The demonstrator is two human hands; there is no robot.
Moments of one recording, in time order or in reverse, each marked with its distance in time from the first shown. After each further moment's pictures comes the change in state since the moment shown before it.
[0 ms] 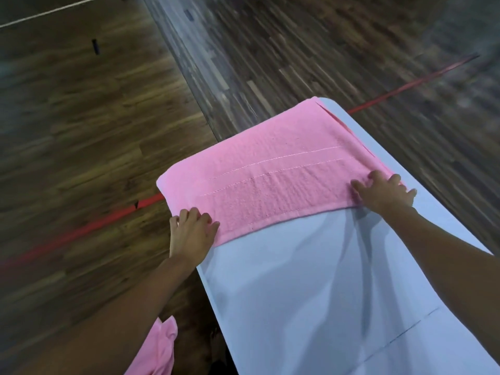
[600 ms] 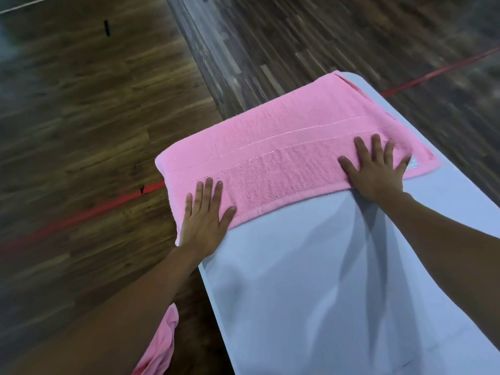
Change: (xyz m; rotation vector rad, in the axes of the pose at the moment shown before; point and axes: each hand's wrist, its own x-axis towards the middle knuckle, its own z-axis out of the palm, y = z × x) left_hand 0.007 0.004 0.067 -0.081 -0.056 0.042; right_hand 0.029 -0.046 0.049 0.046 0.121 -0.332
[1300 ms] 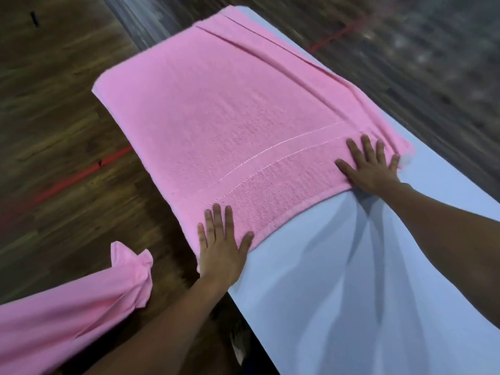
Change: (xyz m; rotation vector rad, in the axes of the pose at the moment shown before) left_hand -0.387 0.216 0.064 -0.024 -0.120 0.018; right_hand -0.362 0.246 0.043 0.068 -0.170 0.112
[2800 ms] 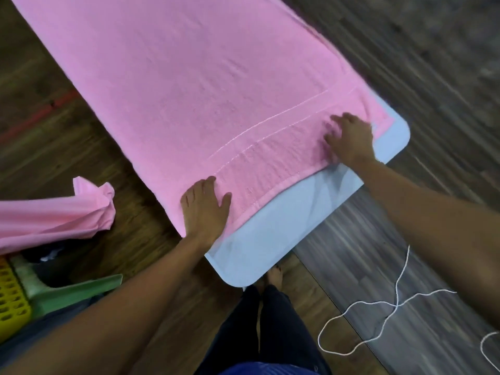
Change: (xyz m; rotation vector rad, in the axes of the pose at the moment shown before) left_hand -0.258 0.201 0.052 -0.224 0.064 -0.039; right_hand -0.258 0.225 0.060 0.276 0.241 0.022
